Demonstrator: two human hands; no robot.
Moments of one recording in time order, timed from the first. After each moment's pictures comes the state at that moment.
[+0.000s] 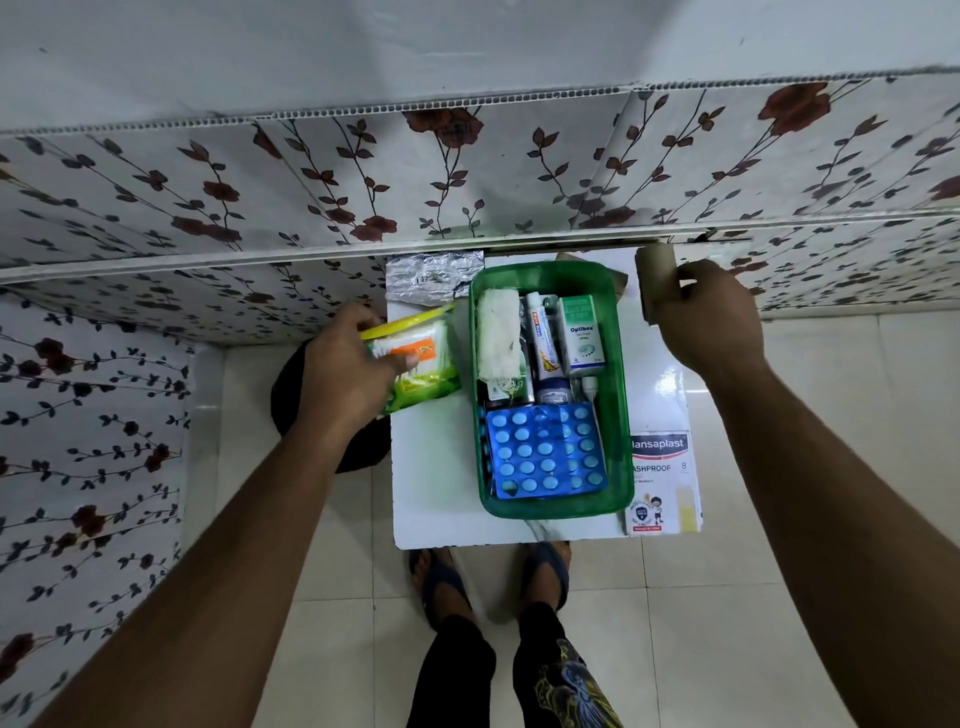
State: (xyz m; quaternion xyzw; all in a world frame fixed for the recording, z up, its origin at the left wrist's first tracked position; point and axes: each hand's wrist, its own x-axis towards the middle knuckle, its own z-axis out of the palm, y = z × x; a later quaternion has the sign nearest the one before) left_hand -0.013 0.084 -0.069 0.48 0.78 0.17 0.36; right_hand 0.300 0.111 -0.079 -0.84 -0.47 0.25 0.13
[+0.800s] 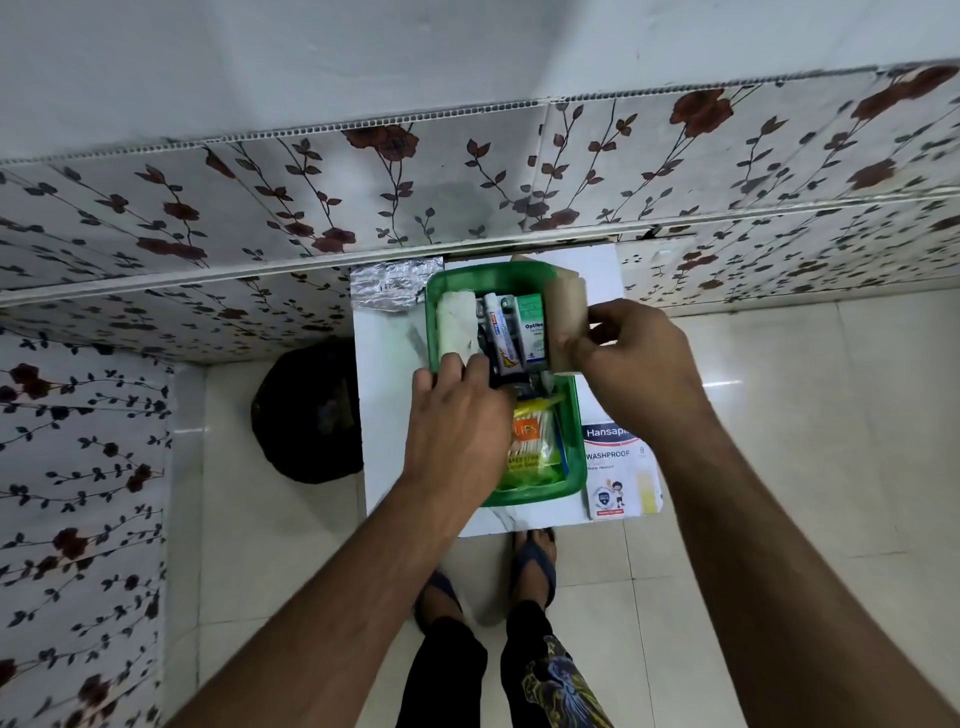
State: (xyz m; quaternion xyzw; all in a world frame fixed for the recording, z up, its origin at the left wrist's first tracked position) left_hand 0.105 0.023 -0.038 0.82 0.55 -0.09 0.11; right_hand 0.263 0.051 -0.002 -0.78 -0.47 0.37 0.18
